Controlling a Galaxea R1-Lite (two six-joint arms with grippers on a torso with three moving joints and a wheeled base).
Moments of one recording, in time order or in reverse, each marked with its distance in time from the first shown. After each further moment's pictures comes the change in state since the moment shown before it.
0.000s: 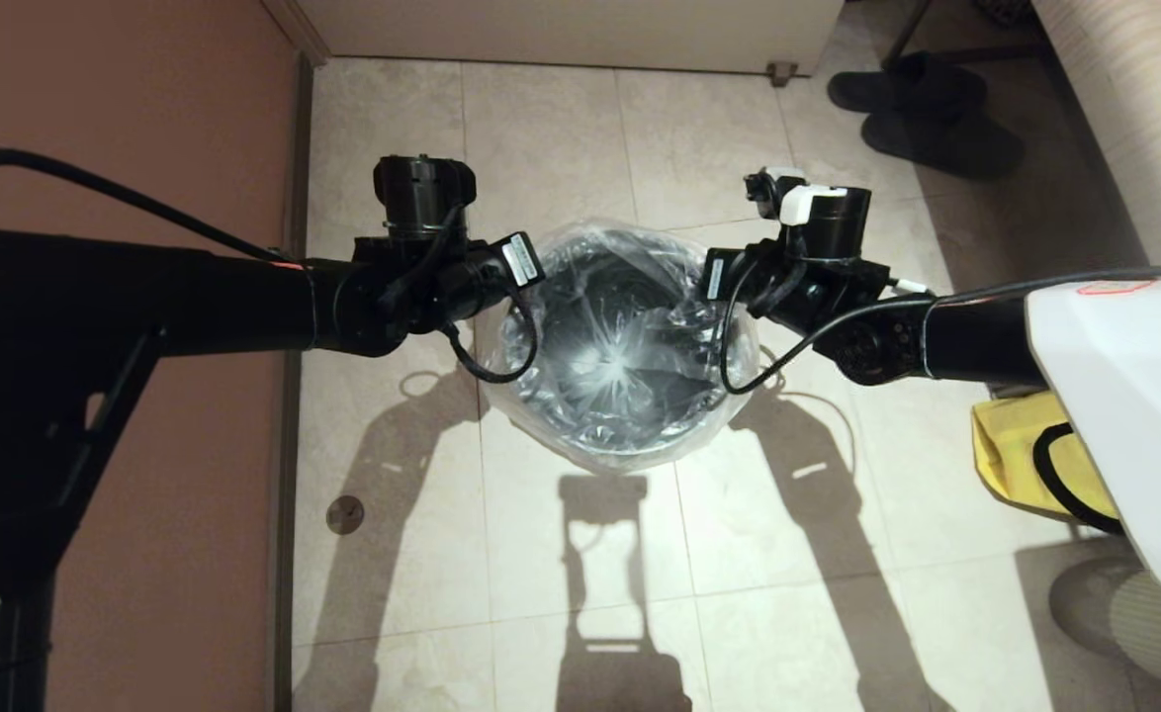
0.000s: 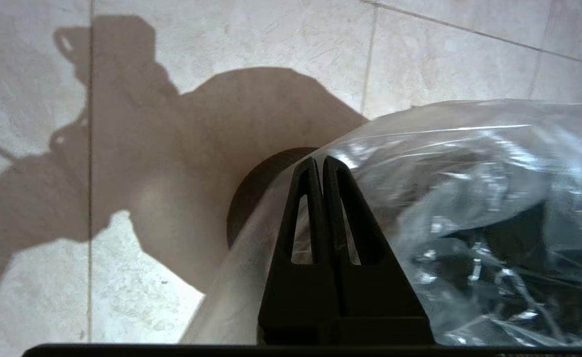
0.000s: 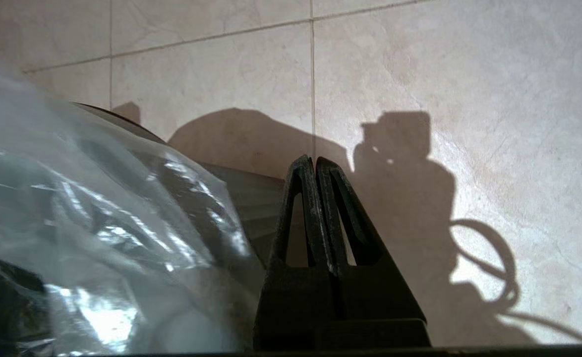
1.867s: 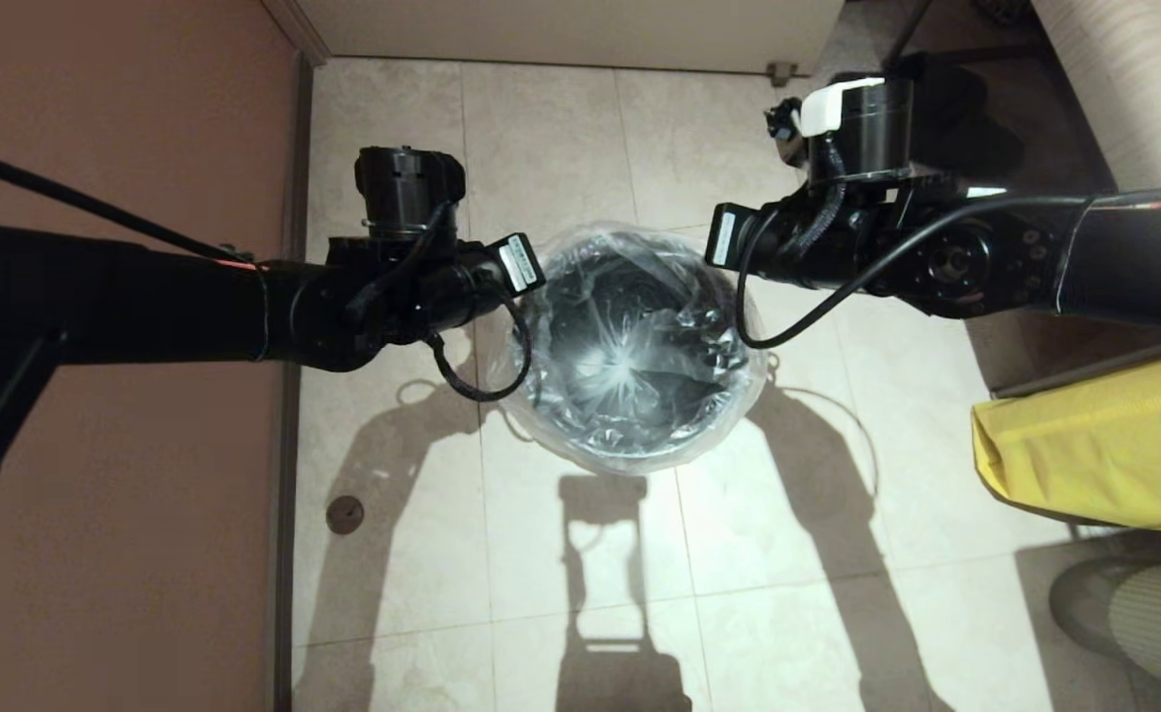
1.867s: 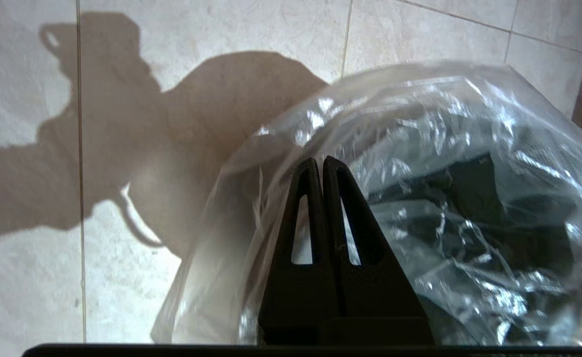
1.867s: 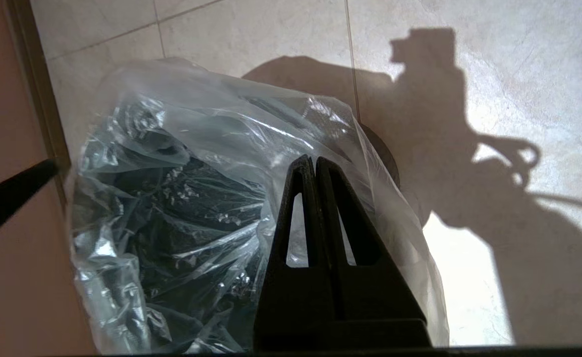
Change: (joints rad) left arm -0.046 -0.127 0.173 -0.042 0.006 -0.017; right arm 0.089 -0.217 -0.003 0.402 -0.051 0.188
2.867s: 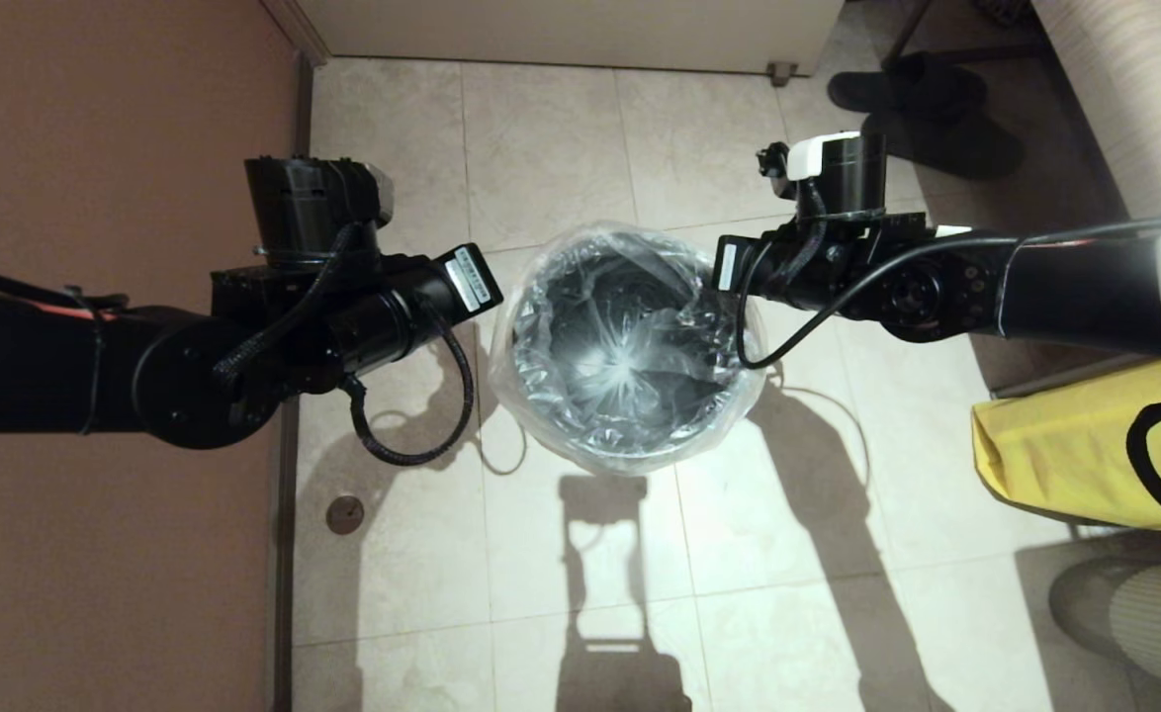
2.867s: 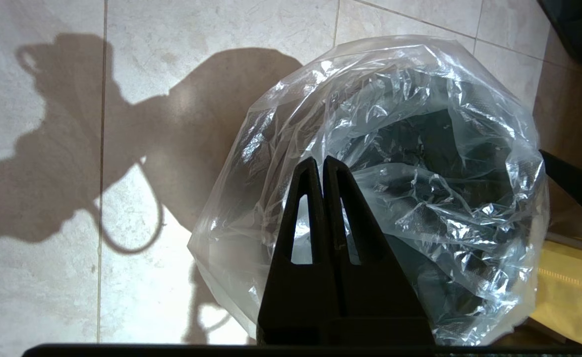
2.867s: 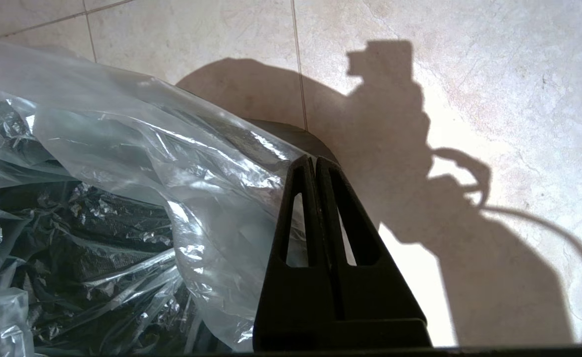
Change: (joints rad) left arm -0.001 -0.226 0.359 -0.186 0.000 -0.013; right arm -0.044 0.074 0.001 -0.064 -0.048 -0.090
